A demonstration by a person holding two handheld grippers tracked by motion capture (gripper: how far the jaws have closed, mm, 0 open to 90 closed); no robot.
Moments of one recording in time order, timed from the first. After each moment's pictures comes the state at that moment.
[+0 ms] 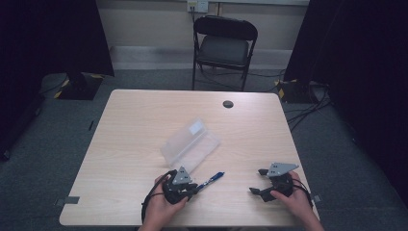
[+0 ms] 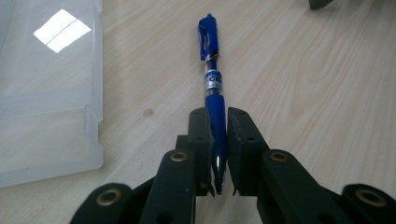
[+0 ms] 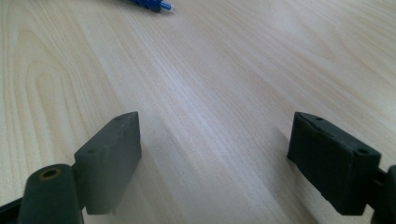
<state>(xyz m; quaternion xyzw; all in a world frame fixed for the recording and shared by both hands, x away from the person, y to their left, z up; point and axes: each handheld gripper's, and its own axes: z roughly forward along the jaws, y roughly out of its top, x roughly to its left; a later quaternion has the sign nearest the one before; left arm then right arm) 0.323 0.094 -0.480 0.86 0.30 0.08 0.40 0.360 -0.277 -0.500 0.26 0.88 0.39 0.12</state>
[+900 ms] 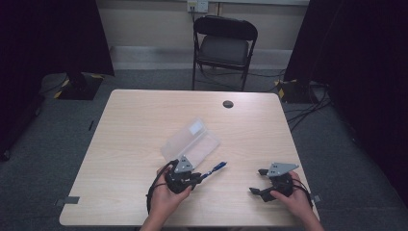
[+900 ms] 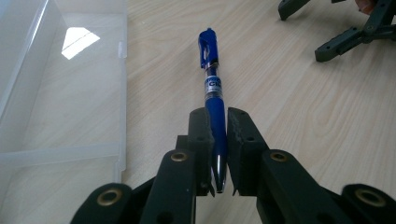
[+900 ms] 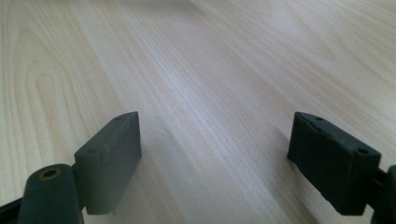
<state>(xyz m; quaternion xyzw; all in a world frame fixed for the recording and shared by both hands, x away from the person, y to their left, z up) 0.342 0.085 -0.462 0.84 0.32 0.09 0.42 0.360 -0.277 -0.500 0.26 0.88 0.39 0.12</state>
